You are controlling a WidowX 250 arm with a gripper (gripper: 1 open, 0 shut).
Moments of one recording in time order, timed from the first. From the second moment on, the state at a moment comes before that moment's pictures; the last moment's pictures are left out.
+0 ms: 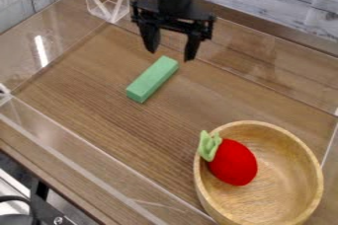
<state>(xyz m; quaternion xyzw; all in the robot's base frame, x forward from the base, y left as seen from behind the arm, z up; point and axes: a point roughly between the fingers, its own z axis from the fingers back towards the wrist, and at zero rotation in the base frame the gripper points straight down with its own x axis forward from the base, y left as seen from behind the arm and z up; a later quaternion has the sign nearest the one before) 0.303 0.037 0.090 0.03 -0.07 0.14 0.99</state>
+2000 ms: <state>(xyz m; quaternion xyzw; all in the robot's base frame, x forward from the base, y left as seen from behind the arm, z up) 0.269 -0.005 0.111 0.02 -0.05 0.19 0.98</state>
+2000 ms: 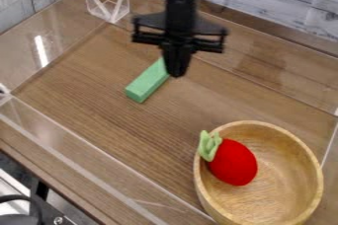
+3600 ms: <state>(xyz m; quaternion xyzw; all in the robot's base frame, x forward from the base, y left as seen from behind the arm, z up) 0.272 0.041 0.081 0.03 -0.02 0.09 1.00</state>
